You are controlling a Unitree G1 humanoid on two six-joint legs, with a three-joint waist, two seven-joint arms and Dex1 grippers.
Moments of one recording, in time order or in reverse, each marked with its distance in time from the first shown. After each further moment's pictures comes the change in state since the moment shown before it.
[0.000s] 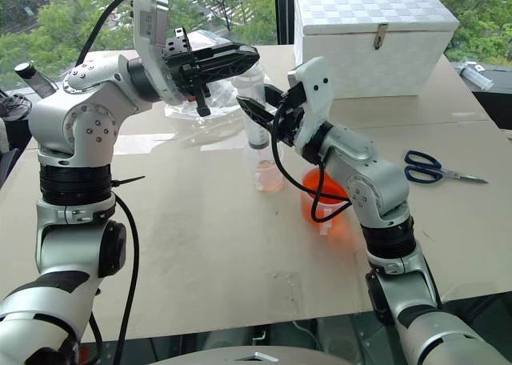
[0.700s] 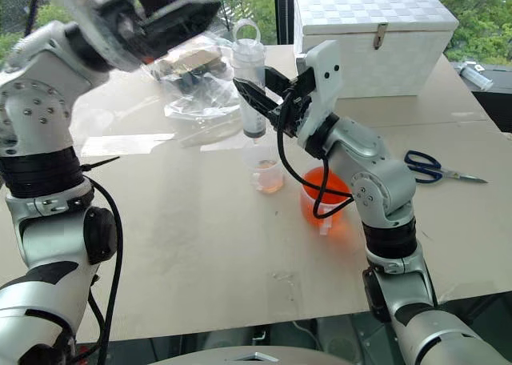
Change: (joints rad) left arm -0.084 0.057 0.231 0.010 -0.174 0.079 0.072; right arm -0.015 0.019 -0.053 -0.055 0.051 0.006 0.002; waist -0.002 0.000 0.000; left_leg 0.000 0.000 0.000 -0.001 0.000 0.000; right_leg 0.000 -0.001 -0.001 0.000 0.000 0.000
